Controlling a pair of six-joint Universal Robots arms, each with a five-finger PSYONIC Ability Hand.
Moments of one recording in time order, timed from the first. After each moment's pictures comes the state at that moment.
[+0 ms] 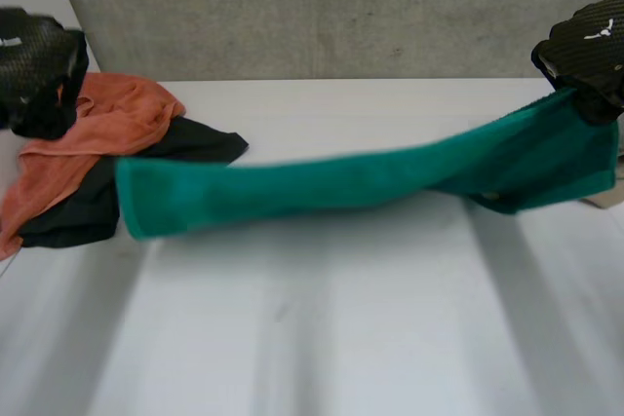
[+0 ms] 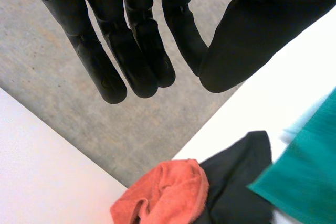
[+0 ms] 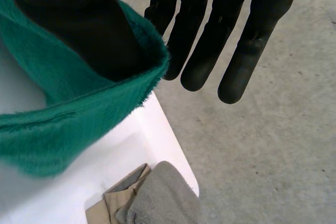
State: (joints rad) left arm 4.52 -1.39 -1.55 2.96 -1.46 3.63; right arm 1.73 -1.49 1.25 0.42 1.35 2.32; left_hand 1.15 1.19 1.19 1.20 1.00; right_hand 1.13 1.17 1.19 1.19 1.01
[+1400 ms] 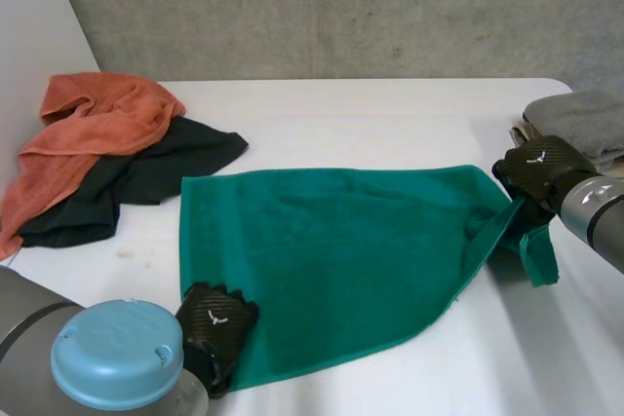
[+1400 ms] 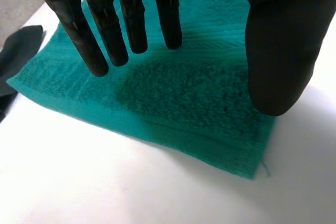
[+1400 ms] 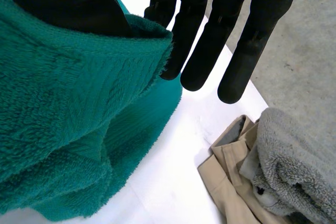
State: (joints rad) left arm 3.94 -1.89 -1.95 3.27 -1.87 3.51; right arm 1.71 -1.25 1.56 0.10 1.36 2.39; left_hand 0.46 0.45 0.46 0.45 0.28; right_hand 1.13 1.17 1.19 1.19 1.01
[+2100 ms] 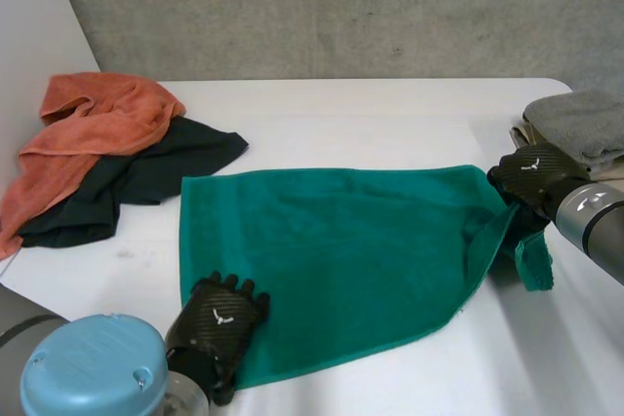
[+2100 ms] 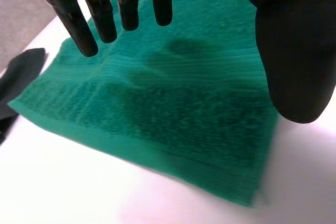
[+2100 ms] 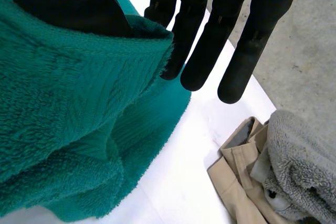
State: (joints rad) left arm 3.93 -1.84 -1.99 3.31 -1.82 3.51; right arm 1.71 -1.25 1.59 0.08 1.35 2.39; left_hand 0.22 0.23 0.23 0.22 0.05; right_hand 1.13 1.17 1.19 1.19 1.01
